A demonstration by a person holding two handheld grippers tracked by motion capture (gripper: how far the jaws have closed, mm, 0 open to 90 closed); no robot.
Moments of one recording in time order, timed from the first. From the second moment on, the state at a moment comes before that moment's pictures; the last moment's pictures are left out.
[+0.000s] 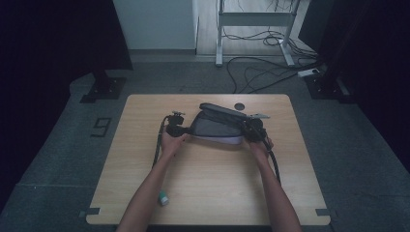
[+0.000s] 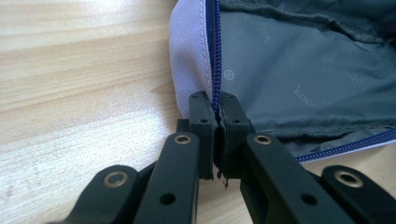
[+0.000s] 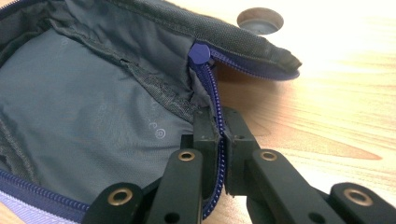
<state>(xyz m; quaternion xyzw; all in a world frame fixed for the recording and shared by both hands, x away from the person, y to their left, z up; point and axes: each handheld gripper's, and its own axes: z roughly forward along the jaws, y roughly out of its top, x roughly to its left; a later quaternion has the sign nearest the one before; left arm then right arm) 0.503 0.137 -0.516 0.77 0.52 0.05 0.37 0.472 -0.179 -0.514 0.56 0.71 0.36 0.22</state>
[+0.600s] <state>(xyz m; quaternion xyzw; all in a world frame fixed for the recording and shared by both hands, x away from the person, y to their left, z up) 0.480 0.153 -0.490 0.77 0.50 0.06 0.39 0.450 -0.173 -0.488 0.53 0.71 0.40 0.23</state>
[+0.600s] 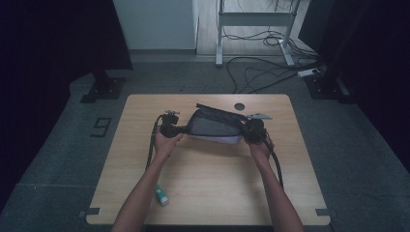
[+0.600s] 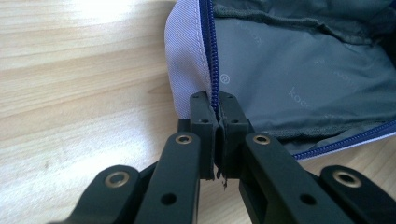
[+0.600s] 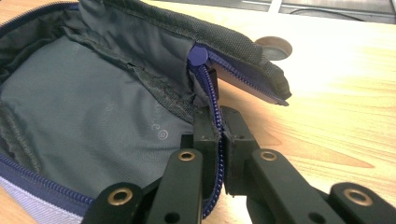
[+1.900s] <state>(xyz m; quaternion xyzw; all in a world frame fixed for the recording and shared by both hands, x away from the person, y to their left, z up) 0.403 0.187 -0.473 0.78 0.46 0.07 0.43 0.379 -0.155 -0.465 0.47 0.73 0.43 0.24</state>
